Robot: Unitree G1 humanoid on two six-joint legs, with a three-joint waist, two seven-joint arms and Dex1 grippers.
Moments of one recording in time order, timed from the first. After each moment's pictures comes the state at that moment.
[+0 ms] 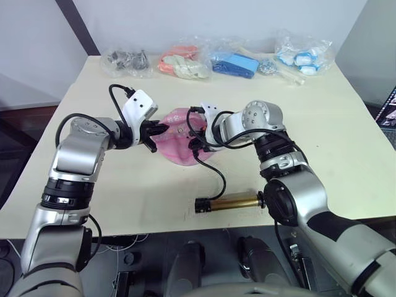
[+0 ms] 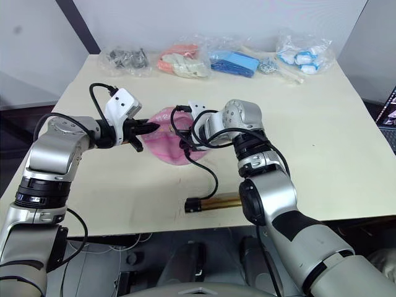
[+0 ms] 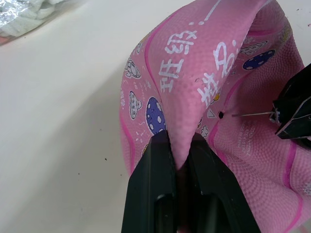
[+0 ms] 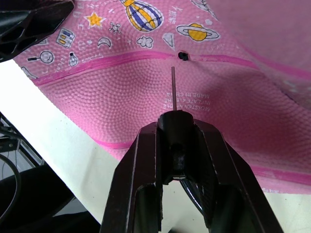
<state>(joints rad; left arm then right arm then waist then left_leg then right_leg) -0.64 0.80 -0.05 0.00 -0.17 0.79 -0.88 -1.25 0.17 -0.16 0.72 0.48 1.34 0.03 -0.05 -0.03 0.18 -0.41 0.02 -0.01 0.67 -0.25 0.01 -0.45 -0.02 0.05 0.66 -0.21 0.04</state>
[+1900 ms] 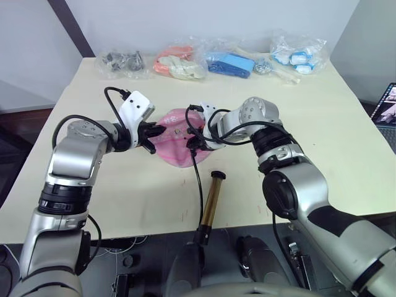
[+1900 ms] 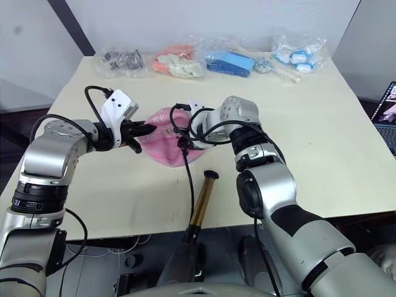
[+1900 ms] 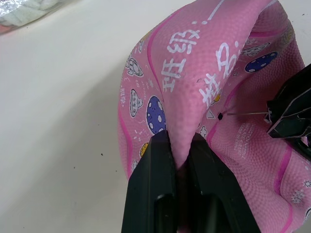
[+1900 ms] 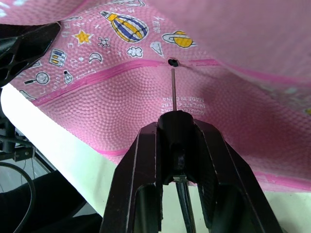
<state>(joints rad) -0.61 0.80 -0.01 -0.07 -0.20 0.90 -0.83 -1.33 0.17 -0.26 0.90 0.48 1.28 0.03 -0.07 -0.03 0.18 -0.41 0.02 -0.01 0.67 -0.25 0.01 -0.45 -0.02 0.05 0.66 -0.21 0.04</state>
